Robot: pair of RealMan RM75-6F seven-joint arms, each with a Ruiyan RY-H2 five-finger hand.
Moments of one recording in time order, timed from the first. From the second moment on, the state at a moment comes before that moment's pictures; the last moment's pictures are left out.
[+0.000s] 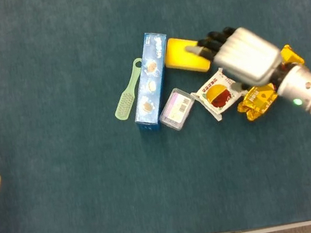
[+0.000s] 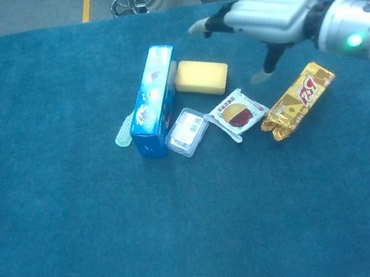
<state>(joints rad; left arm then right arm) -0.06 -0.98 0.04 -1.92 1.51 1.43 0.05 0.83 -1.25 0.12 -1.74 -1.29 0.82 -0.47</state>
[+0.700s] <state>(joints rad) -0.03 -0.97 0.05 -1.91 1.51 1.46 0.03 1.01 -1.45 0.14 -1.59 -1.38 0.72 -0.53</state>
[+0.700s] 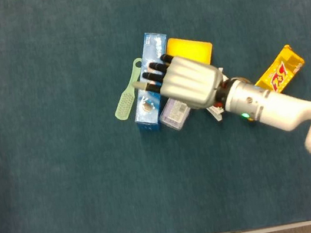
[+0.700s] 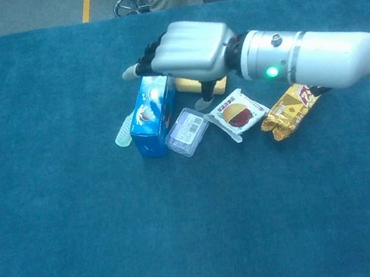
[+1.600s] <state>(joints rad) 0.01 -0.95 0.06 -1.88 1.51 1.48 -0.05 1.15 -1.68 0.15 -1.36 -1.25 0.65 -0.62</state>
